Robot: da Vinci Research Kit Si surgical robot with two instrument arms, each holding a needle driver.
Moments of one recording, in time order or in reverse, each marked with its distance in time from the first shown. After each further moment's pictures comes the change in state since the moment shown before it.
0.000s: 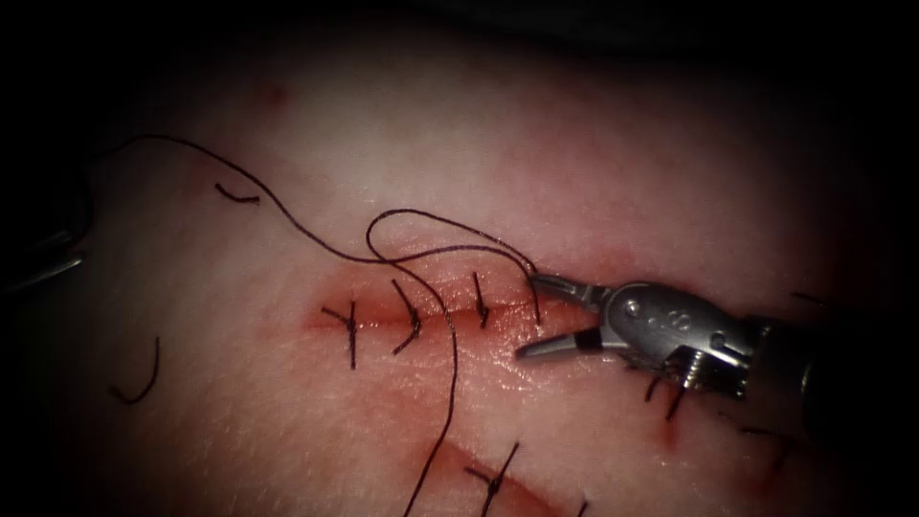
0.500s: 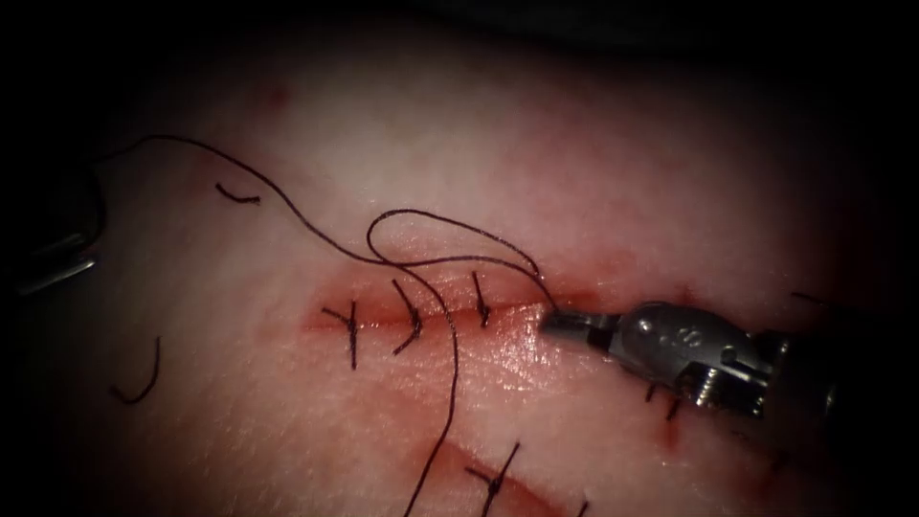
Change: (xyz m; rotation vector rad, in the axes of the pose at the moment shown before) right arm 0.000 -0.004 -0.004 -0.003 -0.208 0.057; left arm 0.000 0.001 0.001 -0.016 -0.005 0.009
